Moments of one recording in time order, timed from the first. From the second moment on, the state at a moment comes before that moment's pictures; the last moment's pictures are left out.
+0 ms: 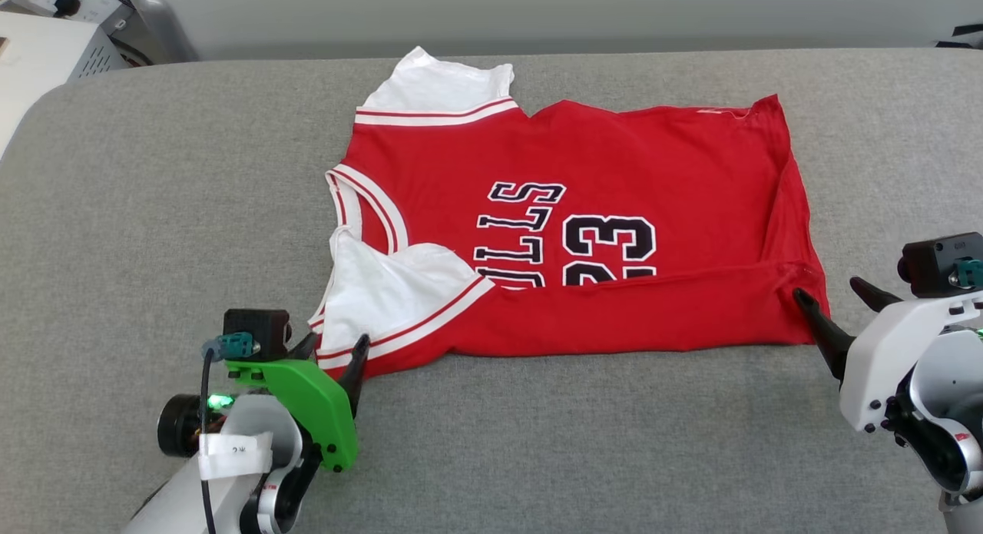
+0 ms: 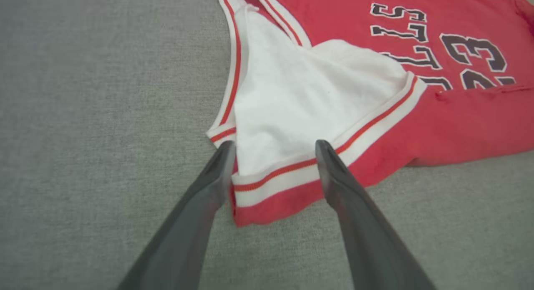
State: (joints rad) left arm -0.32 0.47 -0.60 0.25 -0.79 0.18 0.08; right arm -0.18 -0.32 0.04 -0.08 0.37 0.13 0.58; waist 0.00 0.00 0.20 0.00
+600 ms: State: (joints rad) left arm -0.31 0.54 -0.61 0.15 -0.79 0.37 0.31; right arm -0.17 -0.29 0.02 -0.15 0.34 0.13 0.63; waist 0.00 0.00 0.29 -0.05
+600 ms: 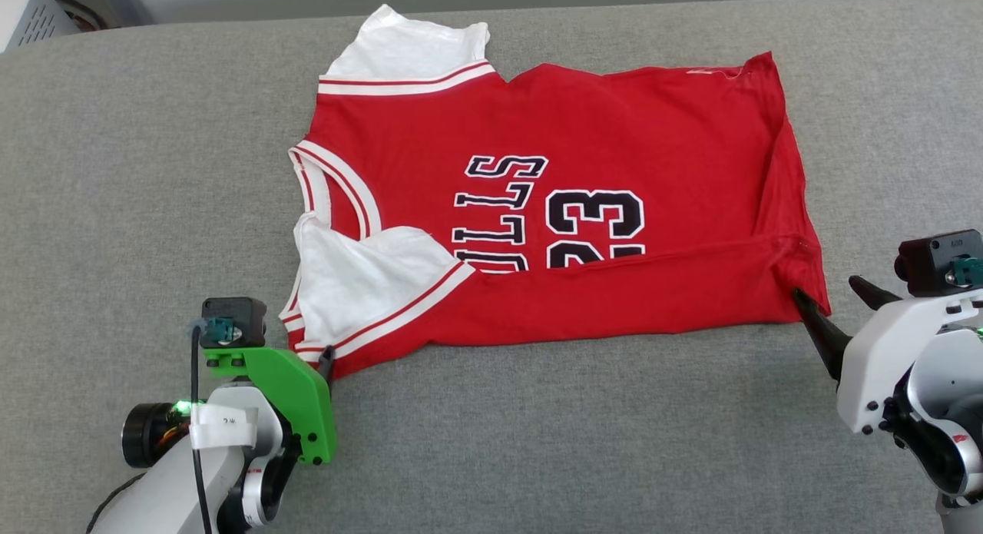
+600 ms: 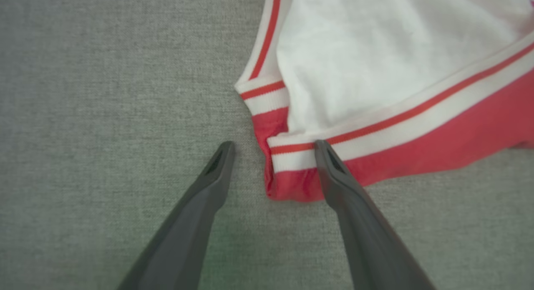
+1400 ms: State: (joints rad) left arm -0.30 0.57 -0.60 -0.14 -0.83 0.32 0.30; right arm -0.25 -0.22 -0.09 0.11 0.26 0.13 0.71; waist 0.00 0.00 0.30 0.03
